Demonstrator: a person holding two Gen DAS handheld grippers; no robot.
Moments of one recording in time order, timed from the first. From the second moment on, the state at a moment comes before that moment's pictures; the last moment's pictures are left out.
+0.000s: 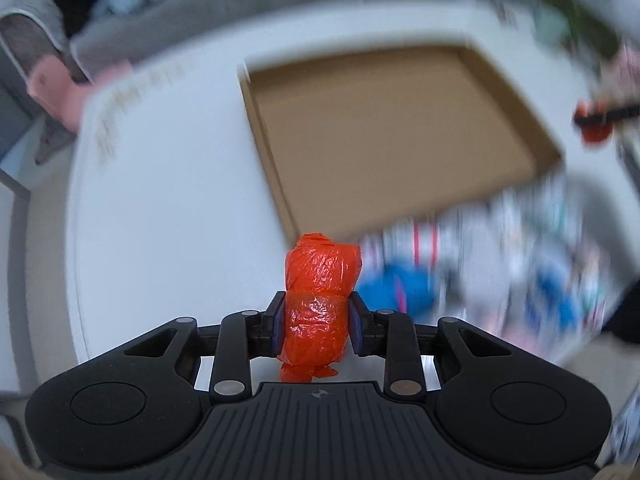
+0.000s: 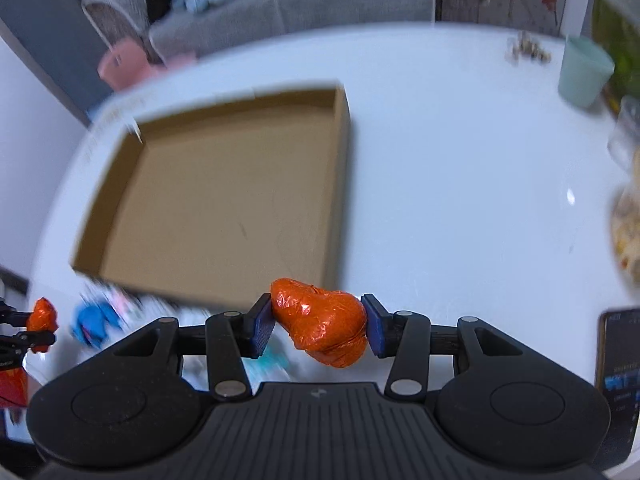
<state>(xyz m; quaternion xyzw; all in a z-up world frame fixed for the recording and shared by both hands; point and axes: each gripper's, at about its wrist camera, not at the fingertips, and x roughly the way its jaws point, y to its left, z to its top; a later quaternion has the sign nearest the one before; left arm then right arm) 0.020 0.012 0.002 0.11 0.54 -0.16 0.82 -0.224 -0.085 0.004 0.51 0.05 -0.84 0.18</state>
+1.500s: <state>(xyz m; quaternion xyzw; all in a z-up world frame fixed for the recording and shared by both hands) 0.138 -0.044 -0.058 0.09 0.51 -0.12 0.85 -0.357 -0.213 -0.050 0.56 0.07 -0.80 0.22</state>
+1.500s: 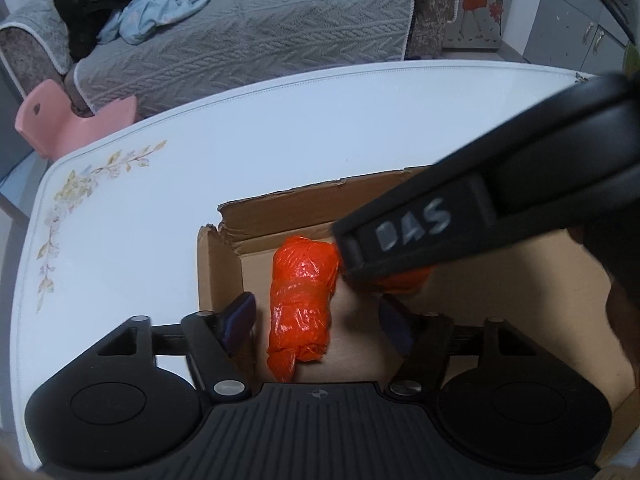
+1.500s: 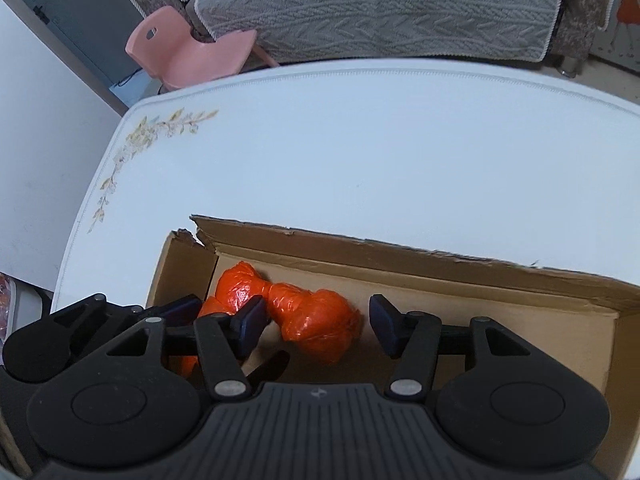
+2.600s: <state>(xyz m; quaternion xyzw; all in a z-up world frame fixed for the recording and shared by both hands) -0.043 0.004 0.013 0.03 0.57 -0.15 0.80 -0.195 -0.074 0.009 0.51 0.08 -0.83 0.22</state>
